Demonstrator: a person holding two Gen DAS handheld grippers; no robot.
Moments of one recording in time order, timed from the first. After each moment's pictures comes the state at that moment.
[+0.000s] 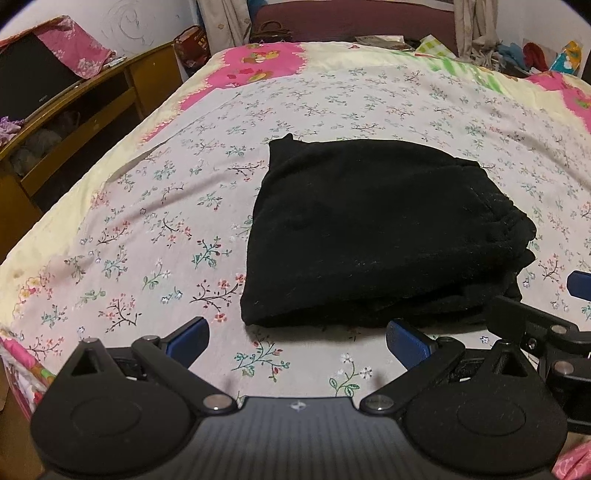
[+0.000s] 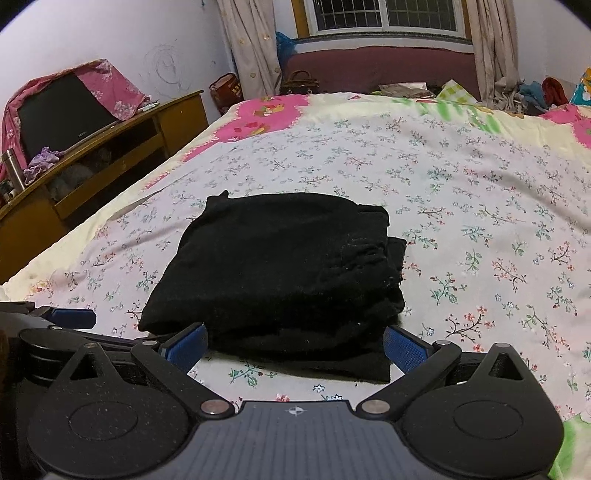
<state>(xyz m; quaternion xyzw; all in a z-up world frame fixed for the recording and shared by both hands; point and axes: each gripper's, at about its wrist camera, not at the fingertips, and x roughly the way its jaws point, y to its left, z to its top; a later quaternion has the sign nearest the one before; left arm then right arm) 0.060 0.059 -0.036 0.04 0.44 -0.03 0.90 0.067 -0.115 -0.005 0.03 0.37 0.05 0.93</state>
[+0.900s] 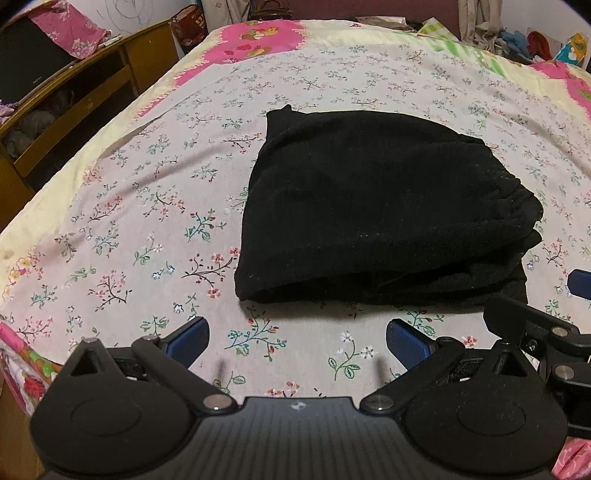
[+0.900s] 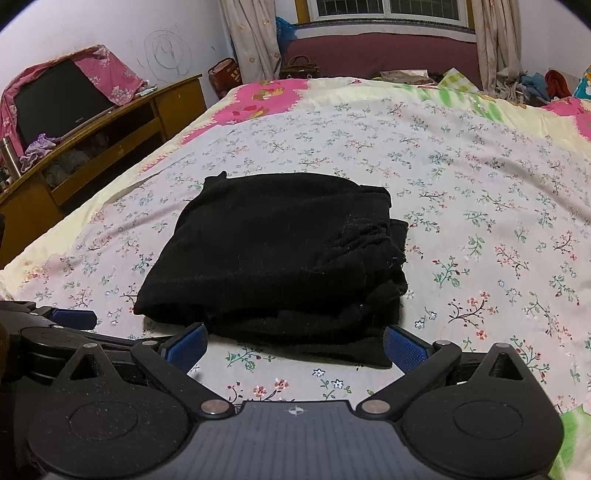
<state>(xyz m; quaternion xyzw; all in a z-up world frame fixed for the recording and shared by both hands) 0.063 0.060 -0.049 0.03 0.48 -0.03 0.88 0.068 -0.113 -0.014 0.03 0.39 0.05 0.92</state>
